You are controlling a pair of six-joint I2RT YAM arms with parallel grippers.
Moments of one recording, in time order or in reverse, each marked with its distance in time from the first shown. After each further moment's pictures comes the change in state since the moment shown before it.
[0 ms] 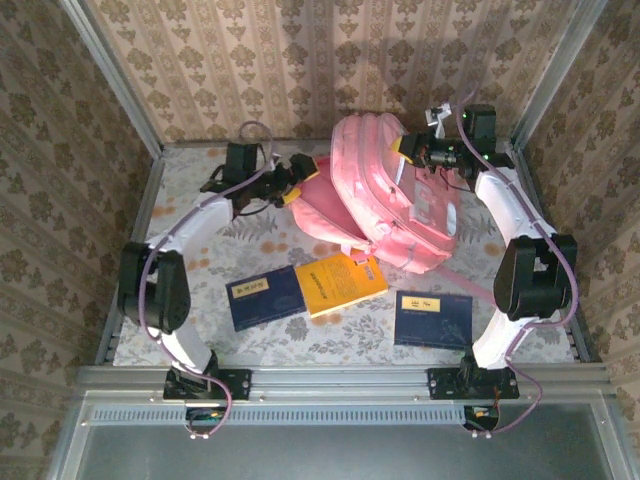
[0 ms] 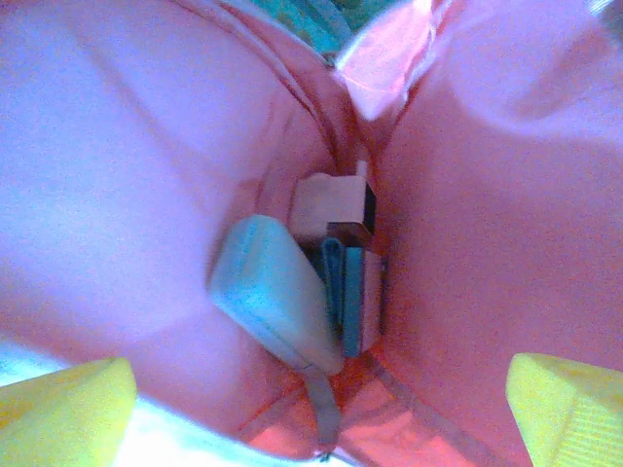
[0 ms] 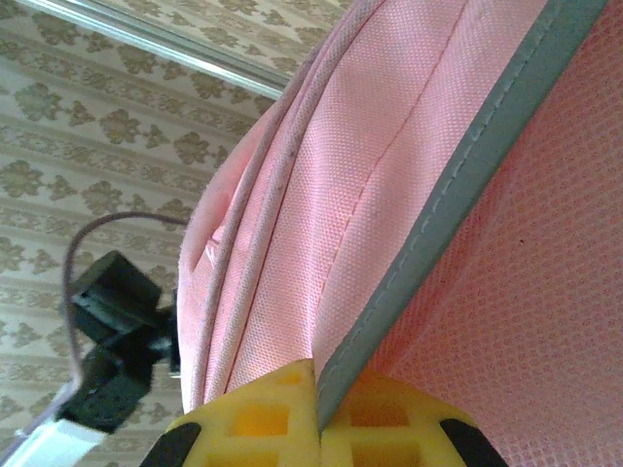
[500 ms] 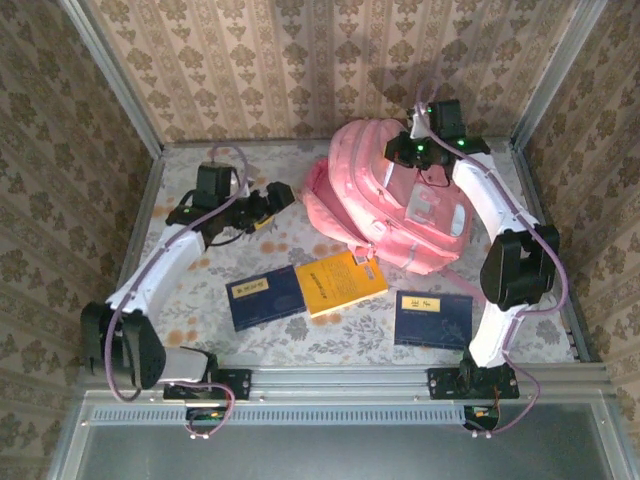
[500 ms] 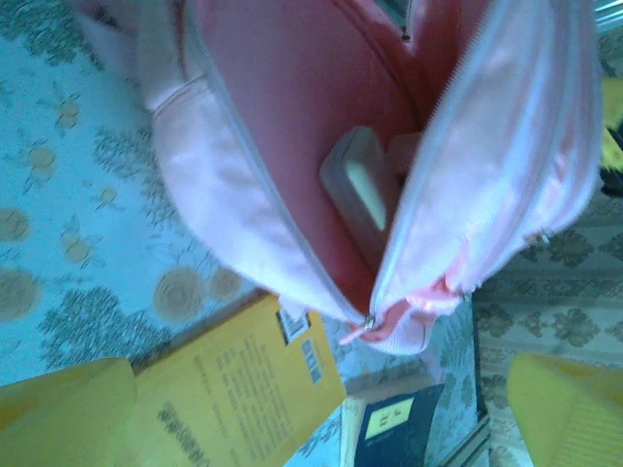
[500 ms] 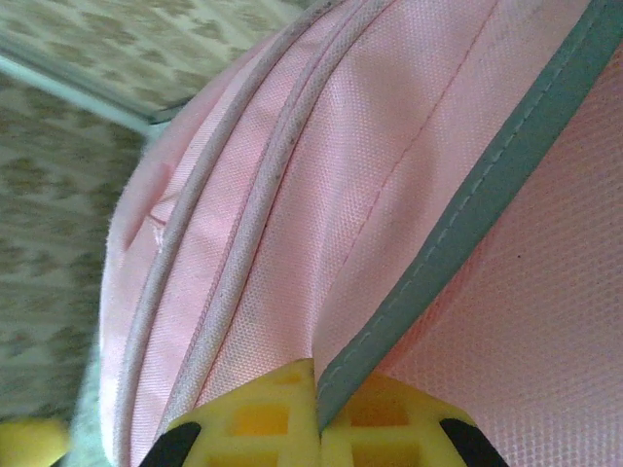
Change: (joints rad) left arm 0.042 -0.355 -0.222 -0.246 -0.096 0.152; right arm 0.150 0.104 0.215 -0.341 0.553 -0.296
